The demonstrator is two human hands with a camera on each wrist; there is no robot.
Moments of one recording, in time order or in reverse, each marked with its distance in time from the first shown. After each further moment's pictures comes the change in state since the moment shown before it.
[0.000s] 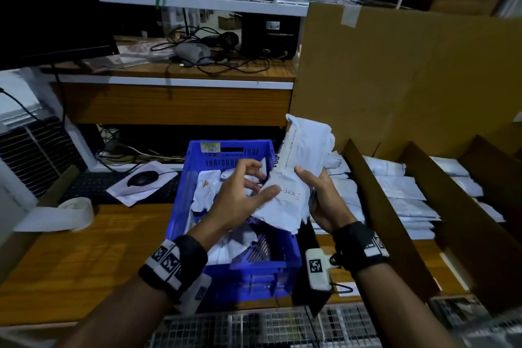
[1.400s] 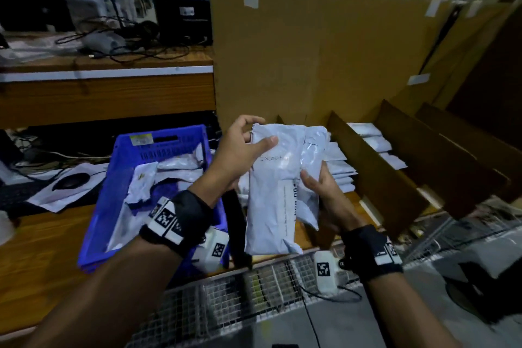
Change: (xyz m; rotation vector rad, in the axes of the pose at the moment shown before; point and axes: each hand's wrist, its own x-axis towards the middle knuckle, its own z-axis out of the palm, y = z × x) left_hand 0.016 0.115 0.165 -0.344 -0.041 -0.016; right_hand -0.171 -0.058 -0.119 -0.111 0.151 -0.058
